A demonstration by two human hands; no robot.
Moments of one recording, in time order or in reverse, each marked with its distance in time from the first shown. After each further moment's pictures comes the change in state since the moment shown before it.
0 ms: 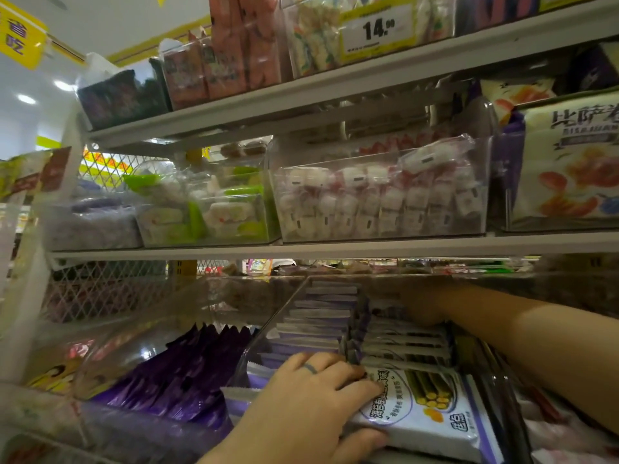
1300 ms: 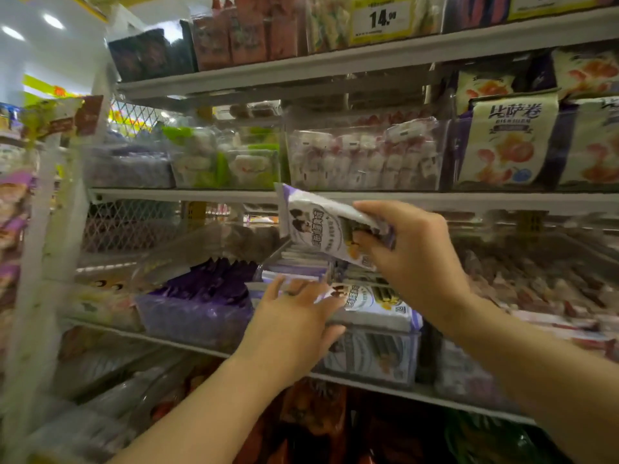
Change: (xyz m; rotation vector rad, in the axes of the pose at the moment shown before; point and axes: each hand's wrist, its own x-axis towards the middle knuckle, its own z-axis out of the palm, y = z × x) left_hand -0.053 0.055 -0.016 0.136 0.102 -0.329; right_hand -0.196 -0.105 -0.062 0.723 1.053 -0.201
